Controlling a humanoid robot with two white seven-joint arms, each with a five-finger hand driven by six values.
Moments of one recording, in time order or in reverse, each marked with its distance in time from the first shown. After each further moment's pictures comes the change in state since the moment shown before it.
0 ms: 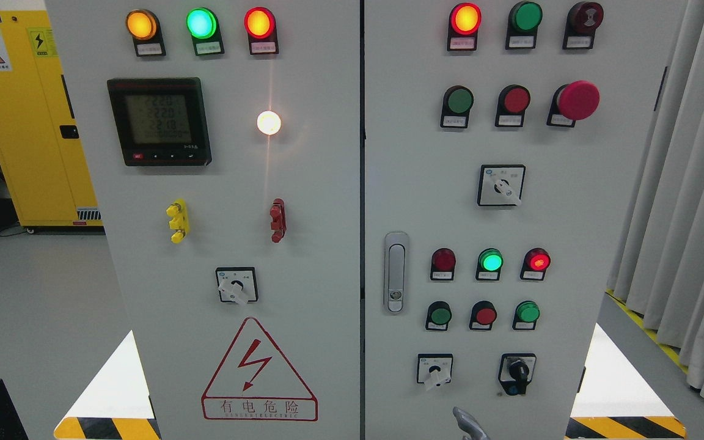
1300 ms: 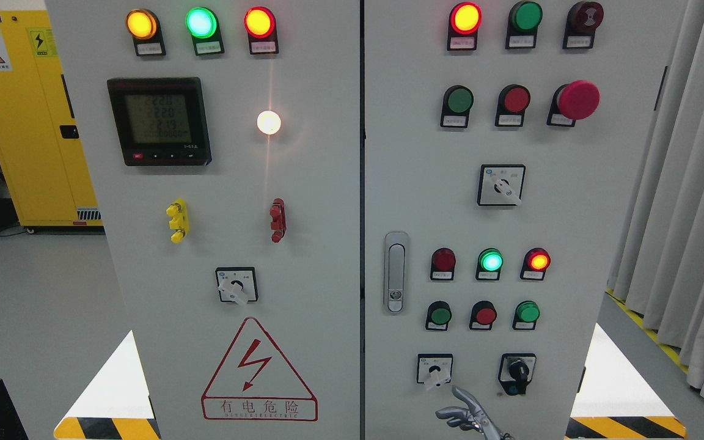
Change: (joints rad) left arm 0.000 0.000 0.000 0.000 0.000 0.000 0.000; right arm -0.124 0.002 -0.019 0.002 0.493 -0.024 -0.177
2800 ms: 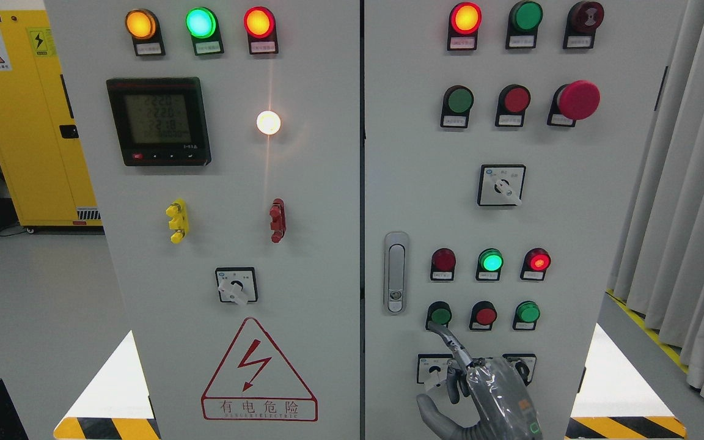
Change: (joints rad) left arm 0.000 0.000 0.000 0.000 0.000 0.000 0.000; right arm -0.259 -0.004 -0.043 0.171 0.272 0.011 -0.011
